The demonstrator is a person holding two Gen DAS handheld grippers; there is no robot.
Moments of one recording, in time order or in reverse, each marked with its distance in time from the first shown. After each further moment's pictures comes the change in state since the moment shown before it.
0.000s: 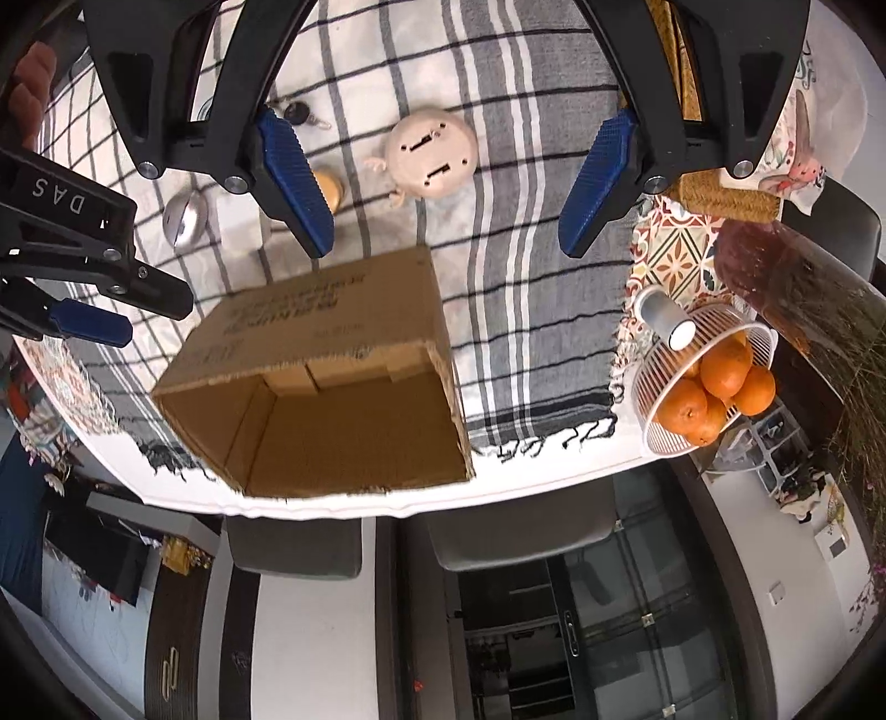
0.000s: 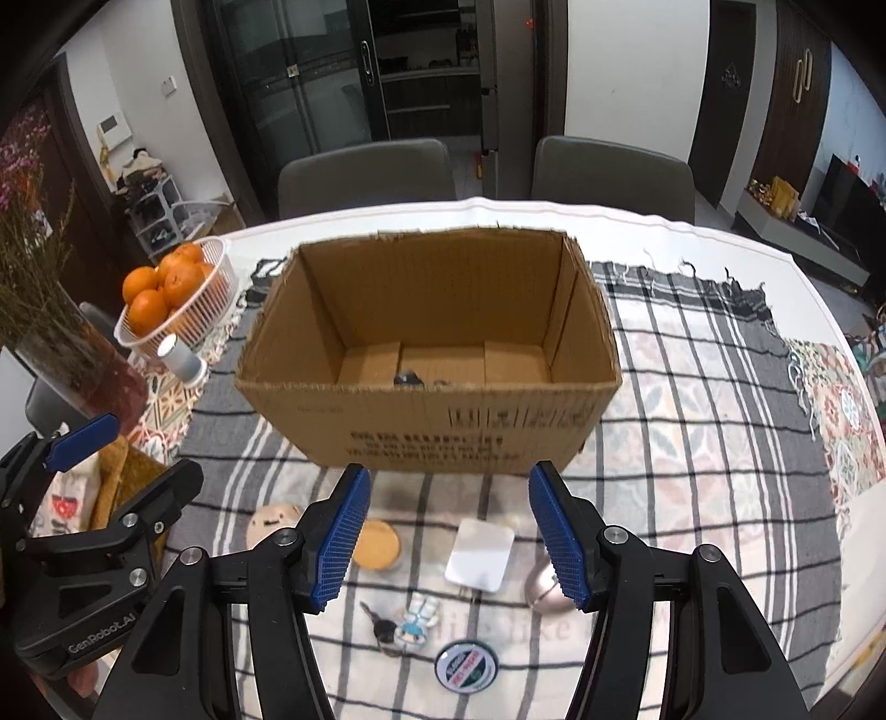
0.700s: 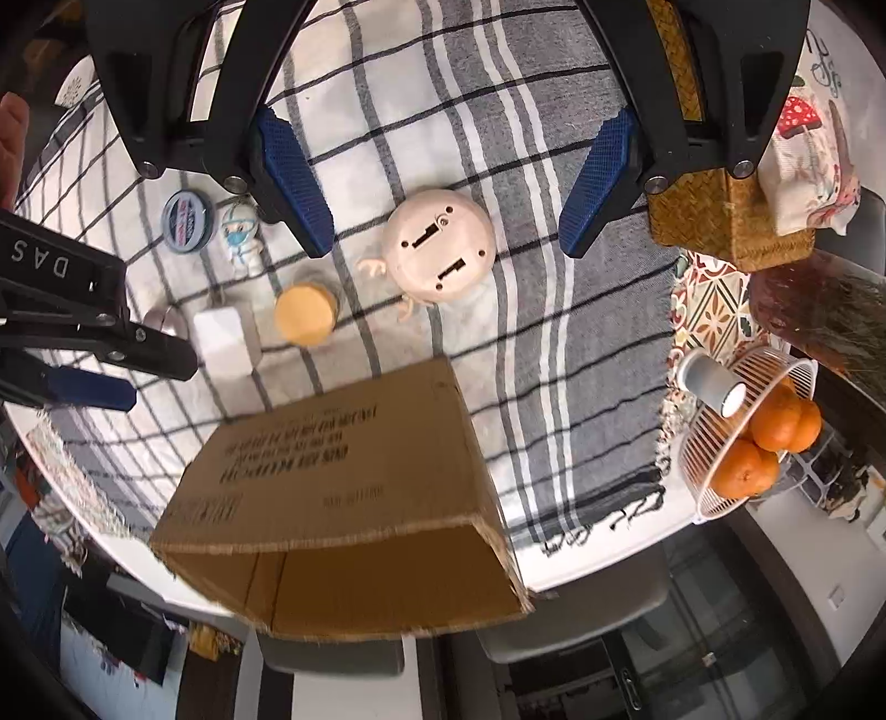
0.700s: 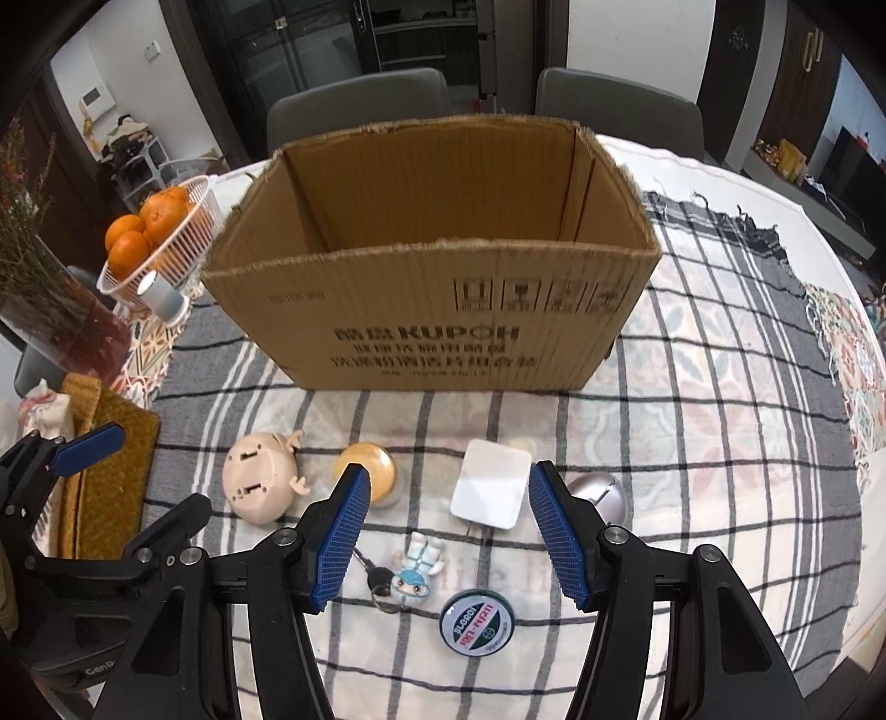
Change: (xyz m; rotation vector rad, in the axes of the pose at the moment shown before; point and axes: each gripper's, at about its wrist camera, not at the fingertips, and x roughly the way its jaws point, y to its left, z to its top) left arm 0.044 -0.010 -0.043 0.123 0.208 -0.041; right arm 0.038 0.002 -0.037 0.013 0.139 -0.001
